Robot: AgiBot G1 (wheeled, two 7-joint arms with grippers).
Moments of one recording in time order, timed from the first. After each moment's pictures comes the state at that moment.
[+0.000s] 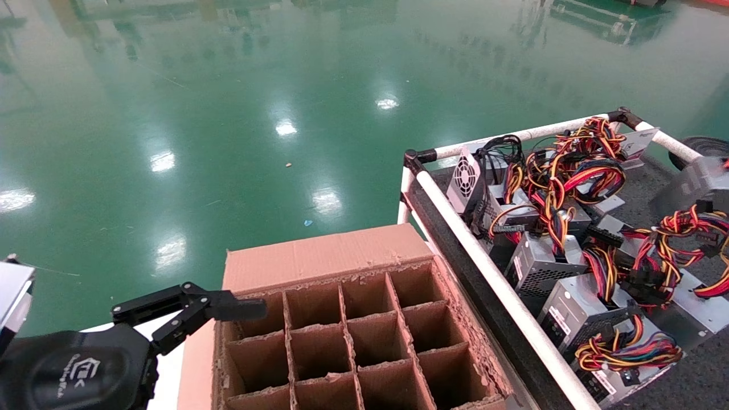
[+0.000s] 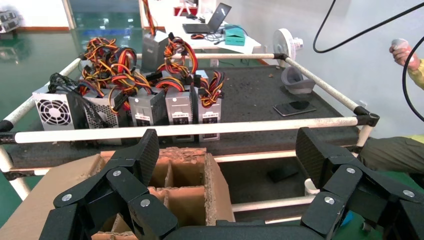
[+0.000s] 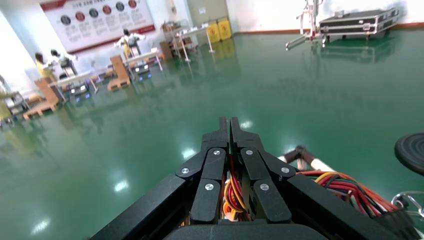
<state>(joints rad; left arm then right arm) -1.09 0.58 0.35 -1.27 0.68 1.47 -0.15 1.96 -0.68 -0.28 0.01 -1.11 -0.93 0.10</state>
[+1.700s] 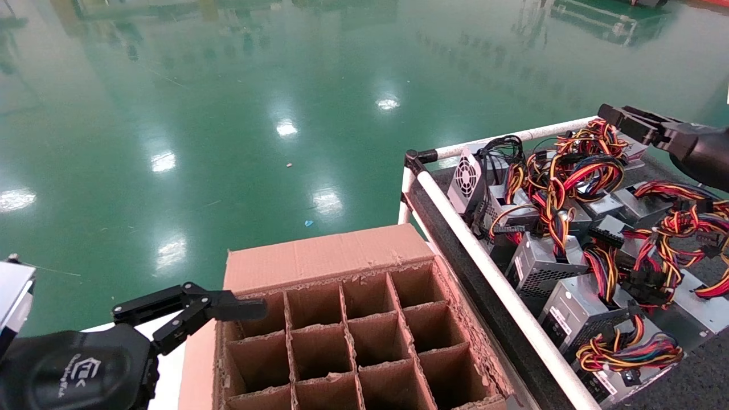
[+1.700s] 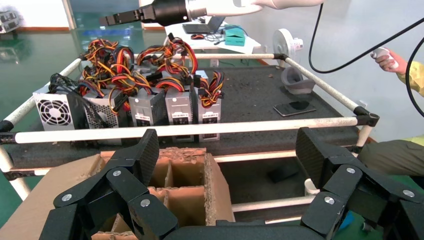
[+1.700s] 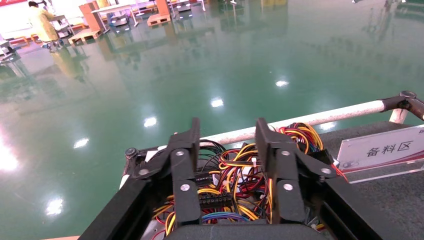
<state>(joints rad) -1.09 0.58 0.35 -1.27 0.68 1.47 -0.15 1.80 -0.86 -0.29 0.00 -1.12 -0.96 -0.03</state>
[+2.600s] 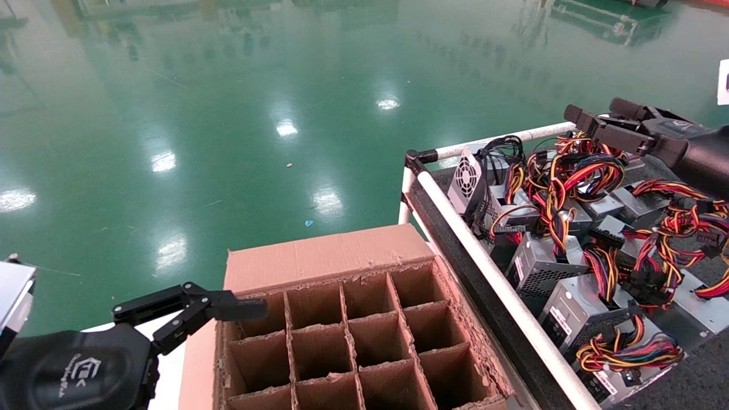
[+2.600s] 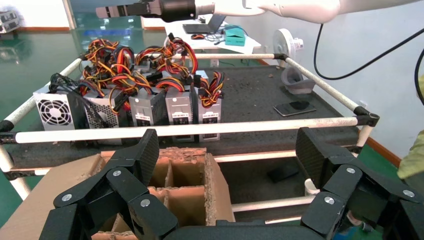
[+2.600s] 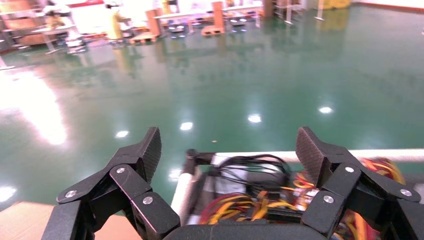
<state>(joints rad) -1.09 0.58 0.35 -1.27 0.68 1.47 -0.15 1.60 -0.79 -0.29 0.35 -1.01 -1.11 0.03</state>
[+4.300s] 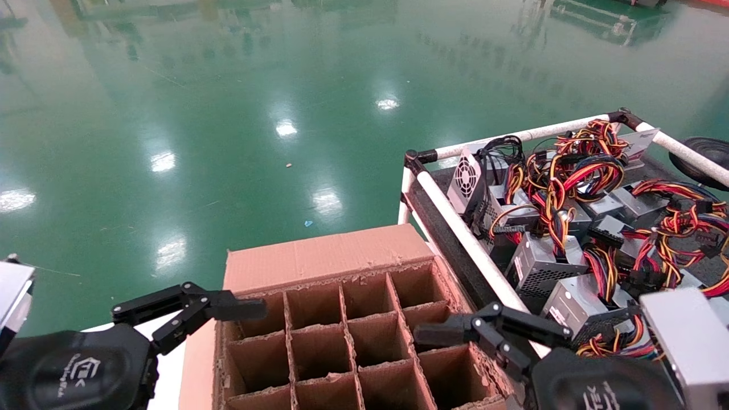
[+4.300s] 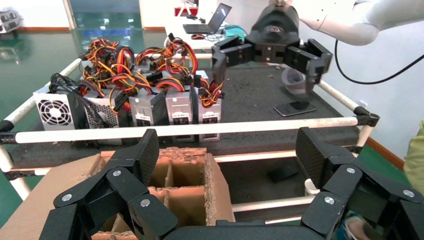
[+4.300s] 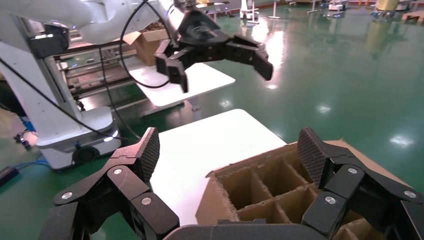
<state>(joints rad) -1.09 0.58 0.35 -1.27 0.68 1.47 -0.15 1.06 -0.61 -0.28 1.32 -0.72 -1.51 0.19</state>
